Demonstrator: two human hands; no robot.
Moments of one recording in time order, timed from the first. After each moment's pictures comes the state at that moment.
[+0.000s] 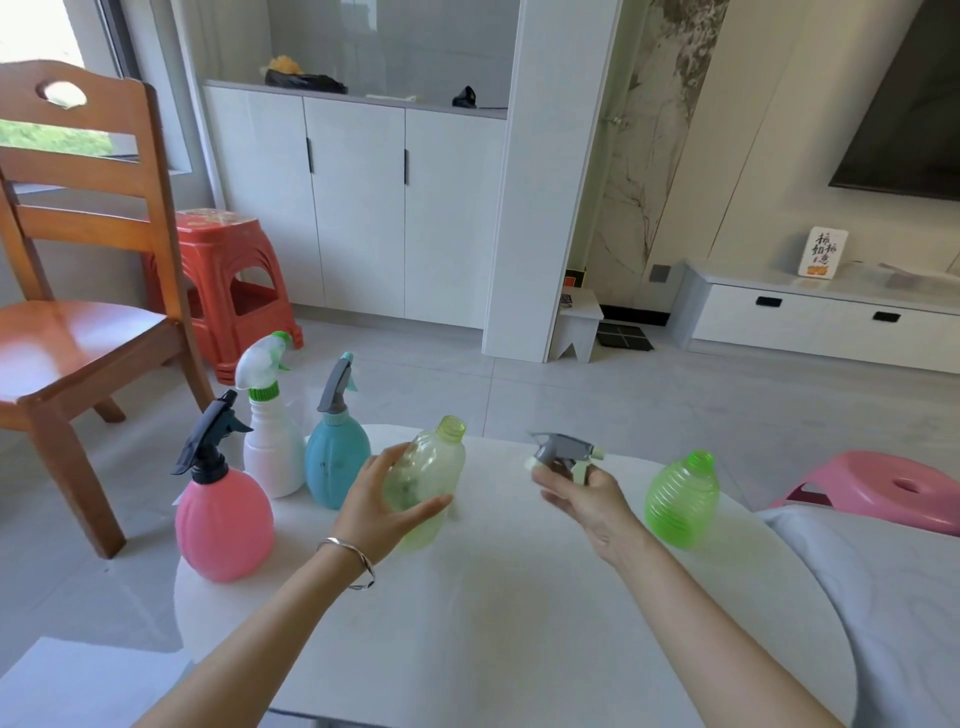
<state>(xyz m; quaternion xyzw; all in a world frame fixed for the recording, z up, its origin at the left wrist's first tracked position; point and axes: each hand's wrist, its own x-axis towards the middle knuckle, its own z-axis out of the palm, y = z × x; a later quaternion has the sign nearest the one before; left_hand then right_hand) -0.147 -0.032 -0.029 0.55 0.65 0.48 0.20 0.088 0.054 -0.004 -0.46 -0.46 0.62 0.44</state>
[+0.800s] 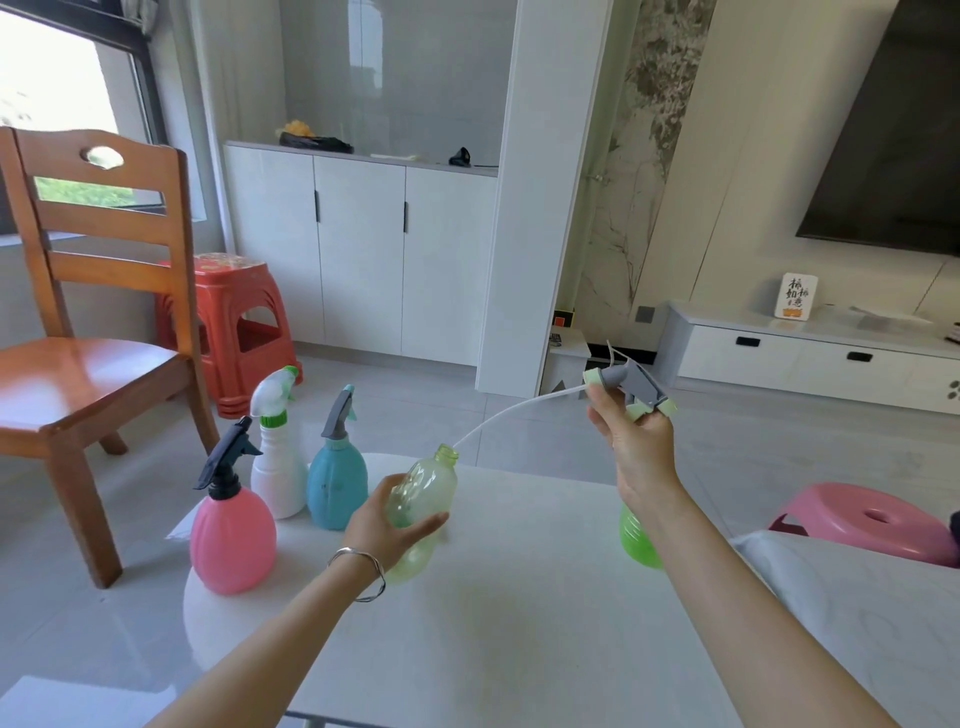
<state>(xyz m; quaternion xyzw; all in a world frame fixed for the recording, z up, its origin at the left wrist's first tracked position) -0.131 -0.038 -0.019 0.49 0.72 0.43 0.24 0.117 0.031 0.116 -0.29 -0.46 0.49 0.68</state>
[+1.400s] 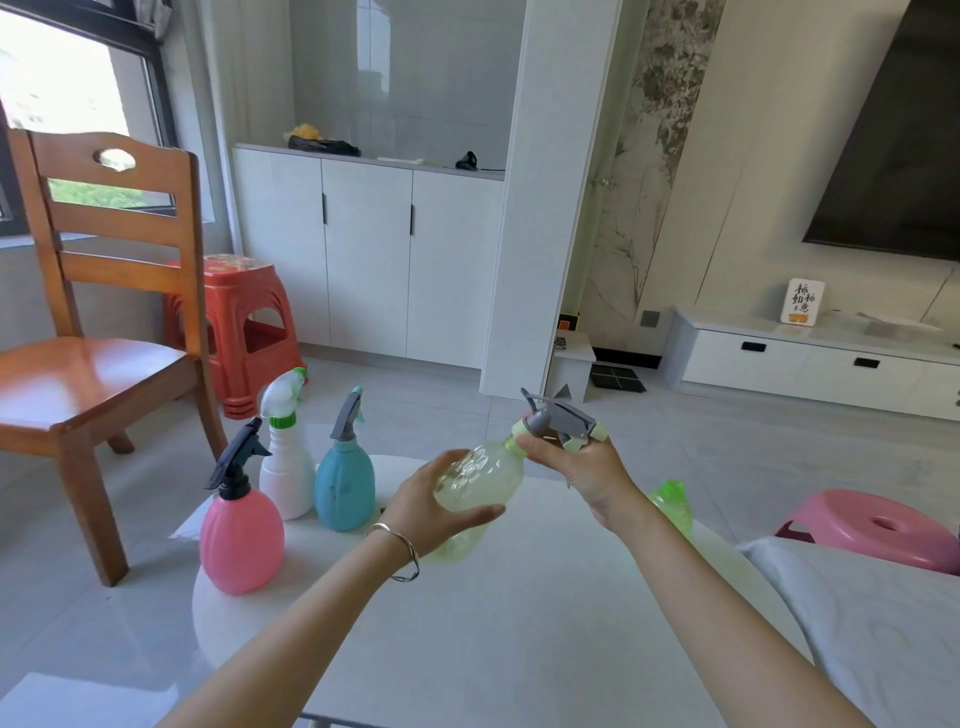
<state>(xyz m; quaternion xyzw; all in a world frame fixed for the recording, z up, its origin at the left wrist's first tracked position) -0.101 -0.042 0.034 0.61 0.64 0.42 0.23 0.088 0.022 0.094 -0.30 -0.65 0.52 0.47</state>
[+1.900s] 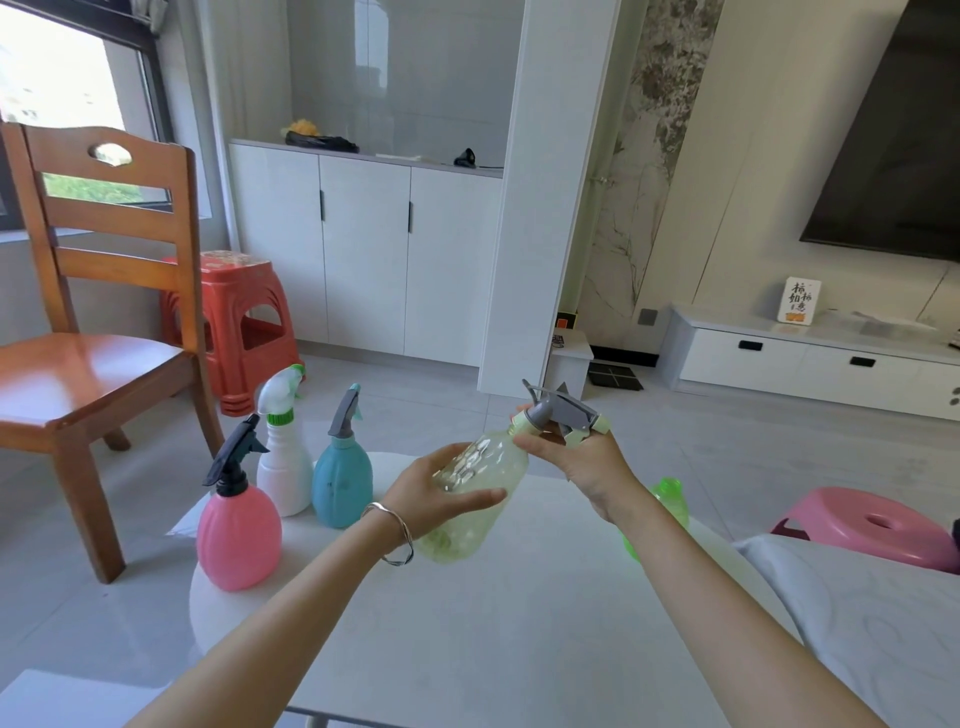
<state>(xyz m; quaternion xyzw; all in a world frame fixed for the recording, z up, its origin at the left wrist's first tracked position) -0.100 -0.046 0.058 0.59 0.61 0.42 0.32 0.090 0.023 0.099 -0.29 -0.65 0.52 0.47</state>
